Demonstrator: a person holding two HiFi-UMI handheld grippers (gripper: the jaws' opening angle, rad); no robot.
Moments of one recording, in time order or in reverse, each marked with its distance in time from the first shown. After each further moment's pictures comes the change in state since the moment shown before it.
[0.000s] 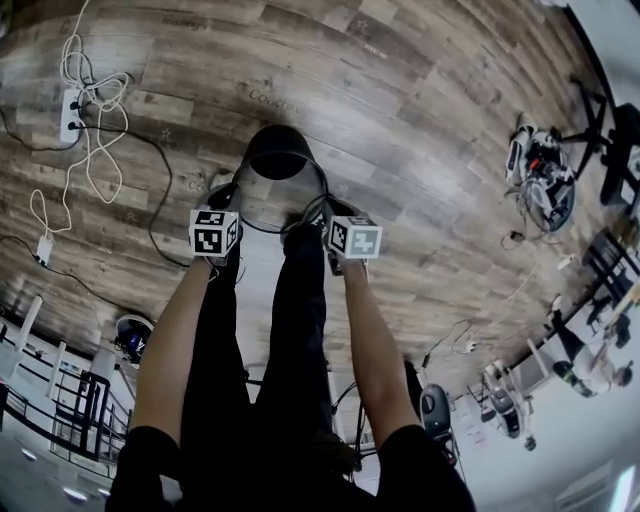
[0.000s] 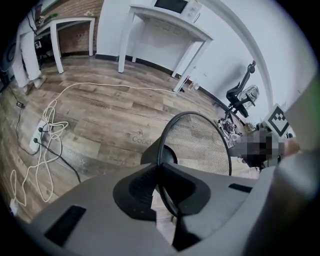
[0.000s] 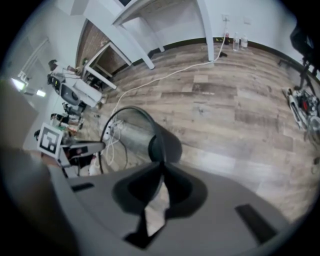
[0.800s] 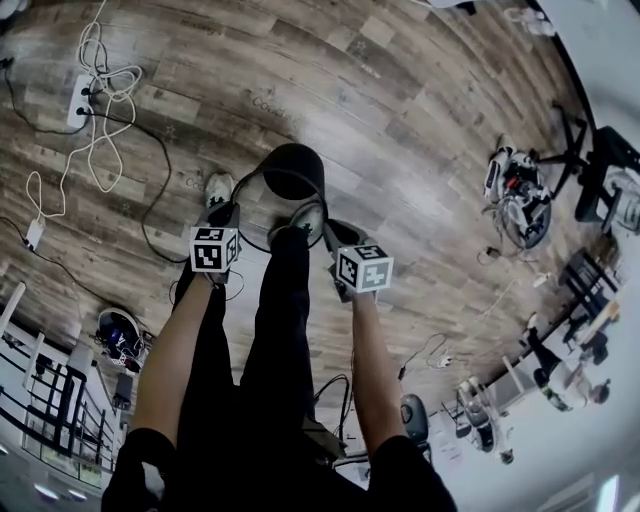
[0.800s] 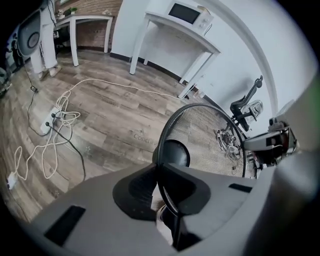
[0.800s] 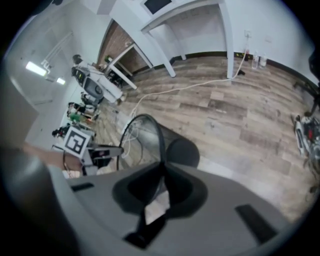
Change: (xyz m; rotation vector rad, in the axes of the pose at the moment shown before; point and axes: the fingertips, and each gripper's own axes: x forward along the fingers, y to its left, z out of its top) left arm -0.070 -0.033 -0.011 -0.142 -0.021 0.010; right arm -0.115 0.055 0.017 -0.179 -0.018 0.094
